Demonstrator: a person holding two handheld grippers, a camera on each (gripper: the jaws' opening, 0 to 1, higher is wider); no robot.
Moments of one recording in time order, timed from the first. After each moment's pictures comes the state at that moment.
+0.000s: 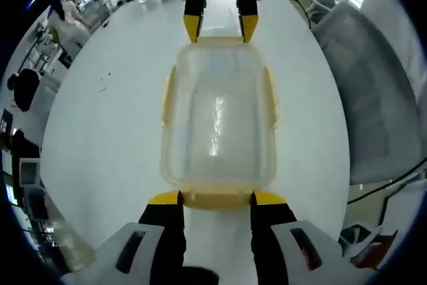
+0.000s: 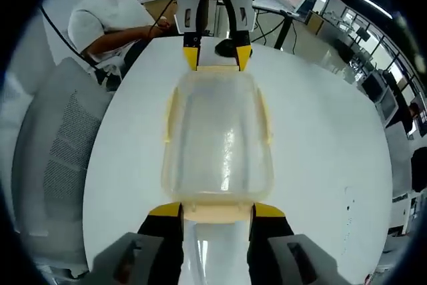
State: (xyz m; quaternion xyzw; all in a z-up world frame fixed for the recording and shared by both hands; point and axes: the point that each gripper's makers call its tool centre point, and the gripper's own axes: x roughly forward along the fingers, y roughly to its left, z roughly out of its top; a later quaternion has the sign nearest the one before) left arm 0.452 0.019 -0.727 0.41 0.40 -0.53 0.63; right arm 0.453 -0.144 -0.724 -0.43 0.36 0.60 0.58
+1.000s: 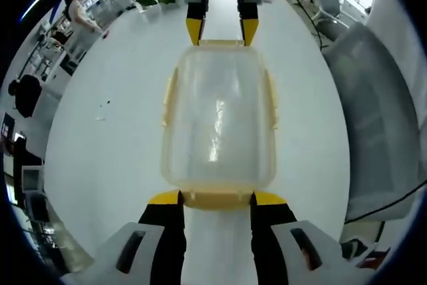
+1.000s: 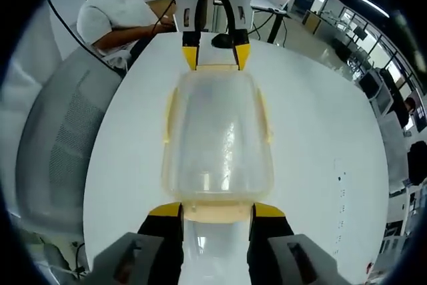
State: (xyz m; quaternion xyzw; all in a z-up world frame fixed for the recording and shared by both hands) left arm 0.463 -0.060 -0.713 0.40 0.39 -0.53 0.64; right arm 0.464 -0.223 -0.709 -0.43 0.36 0.59 0.58
